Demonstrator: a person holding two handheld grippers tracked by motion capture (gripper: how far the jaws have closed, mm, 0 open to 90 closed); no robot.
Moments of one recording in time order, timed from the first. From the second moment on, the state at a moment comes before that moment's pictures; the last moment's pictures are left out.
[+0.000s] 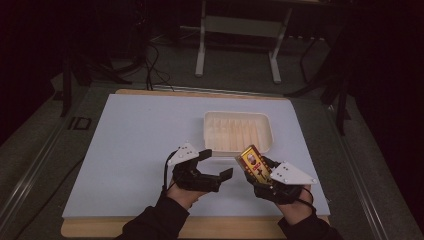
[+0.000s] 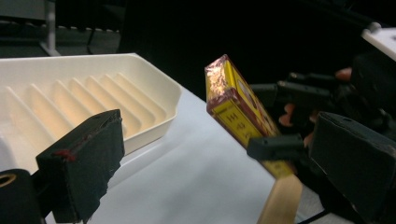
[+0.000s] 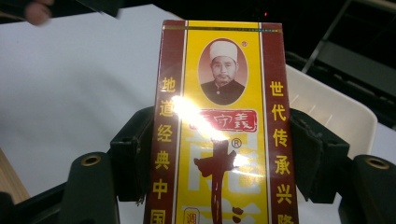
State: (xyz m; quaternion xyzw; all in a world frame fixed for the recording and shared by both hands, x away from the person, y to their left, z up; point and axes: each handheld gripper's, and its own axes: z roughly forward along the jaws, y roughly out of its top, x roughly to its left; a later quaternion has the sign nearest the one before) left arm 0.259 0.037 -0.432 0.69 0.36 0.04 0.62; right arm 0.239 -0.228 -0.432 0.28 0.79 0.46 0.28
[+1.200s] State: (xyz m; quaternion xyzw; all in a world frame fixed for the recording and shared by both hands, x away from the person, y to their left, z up) left arm 0.271 -0.005 -0.440 0.63 0.38 -0.04 0.67; right arm 0.224 -0.214 -0.436 0.26 0.77 0.49 0.31
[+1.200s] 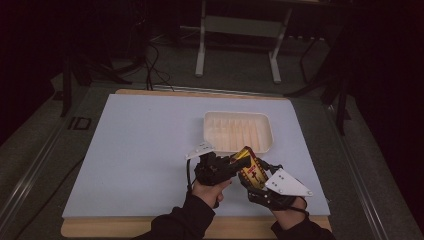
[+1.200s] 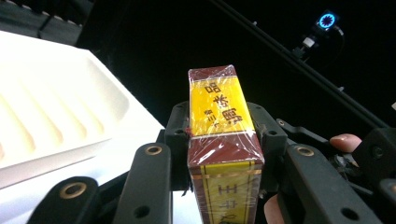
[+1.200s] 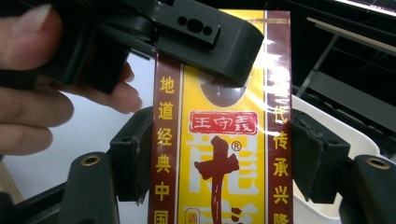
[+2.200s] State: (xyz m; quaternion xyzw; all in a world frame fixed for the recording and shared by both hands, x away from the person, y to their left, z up) left arm 0.272 0.005 -0.402 0.66 0.37 0.09 0.65; right arm 0.238 -0.230 -0.442 0.28 0.78 0.48 0.28
